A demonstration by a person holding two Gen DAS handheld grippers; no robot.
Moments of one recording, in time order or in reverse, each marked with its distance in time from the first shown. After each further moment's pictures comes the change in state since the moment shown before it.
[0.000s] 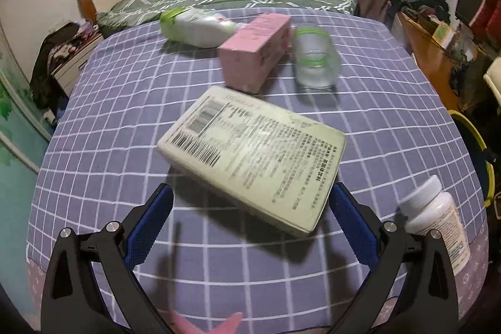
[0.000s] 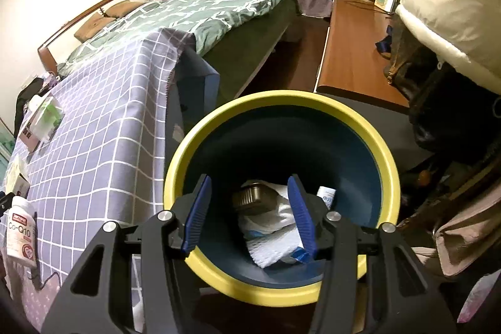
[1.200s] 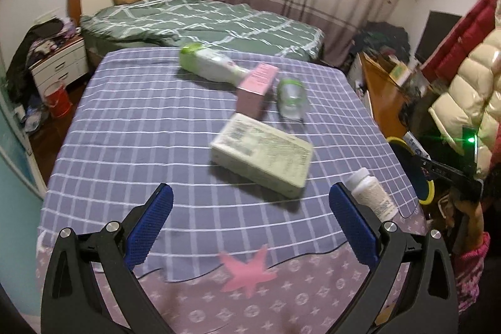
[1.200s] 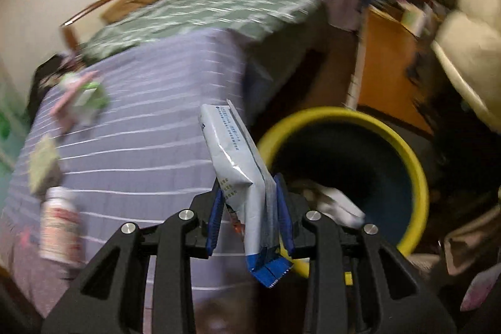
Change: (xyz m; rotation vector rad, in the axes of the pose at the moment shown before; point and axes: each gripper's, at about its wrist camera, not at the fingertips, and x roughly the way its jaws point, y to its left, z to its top) left arm -0.107 0.066 -0.032 -0.047 -0.141 -0.244; right arm -0.019 0.063 0.006 -0.087 0.009 0.026
